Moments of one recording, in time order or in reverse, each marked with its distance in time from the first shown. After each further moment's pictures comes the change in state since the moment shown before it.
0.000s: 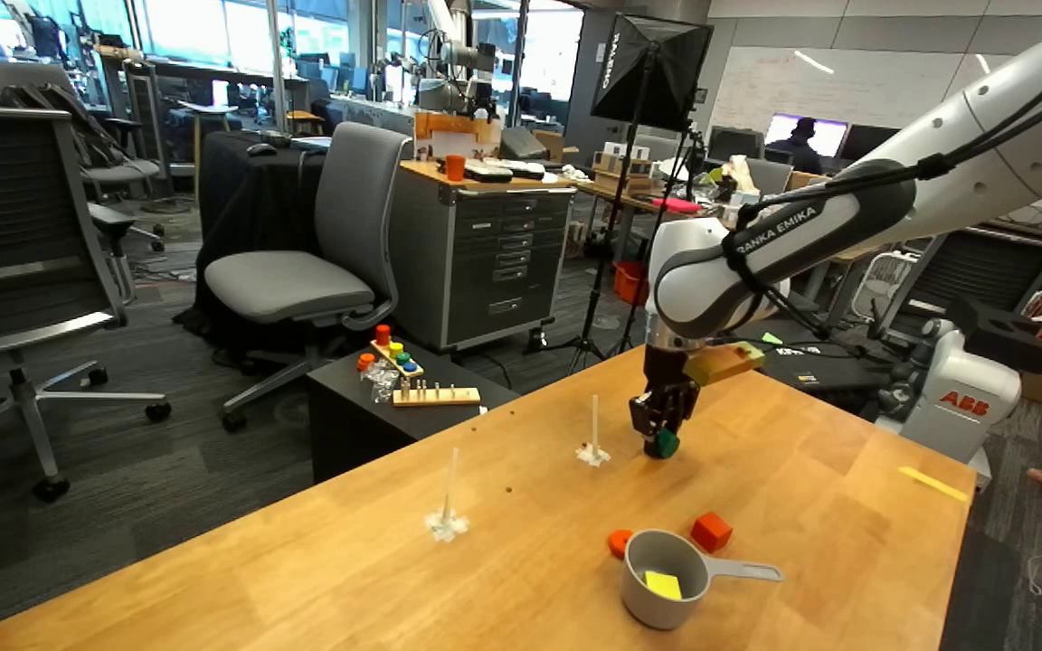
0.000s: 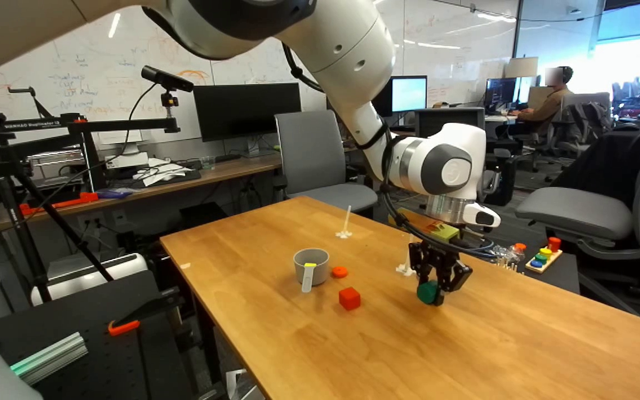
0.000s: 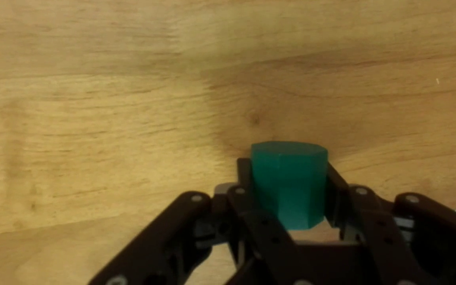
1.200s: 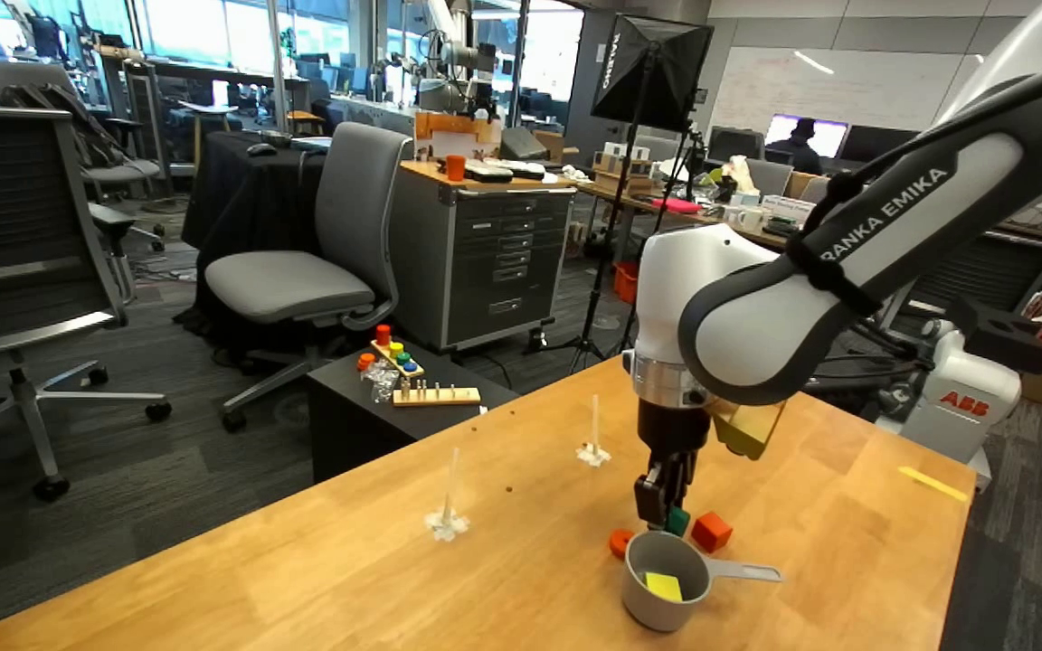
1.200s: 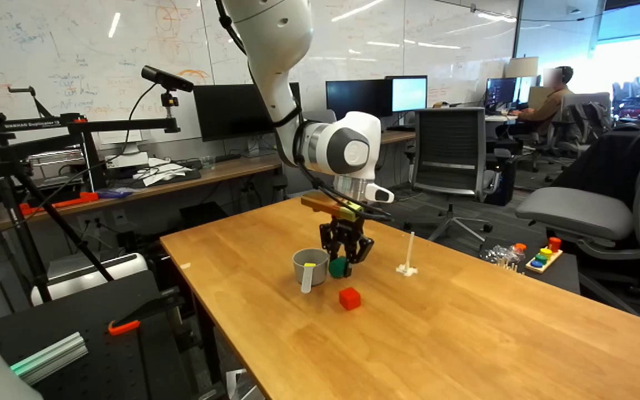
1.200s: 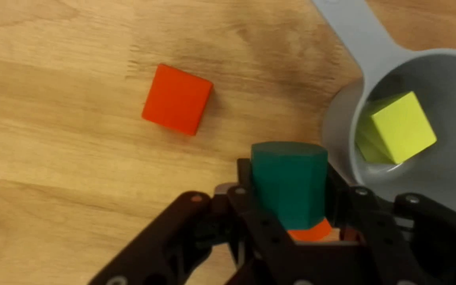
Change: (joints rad) arm 0.190 -0.300 0.076 -0.515 -0.037 0.167 -0.049
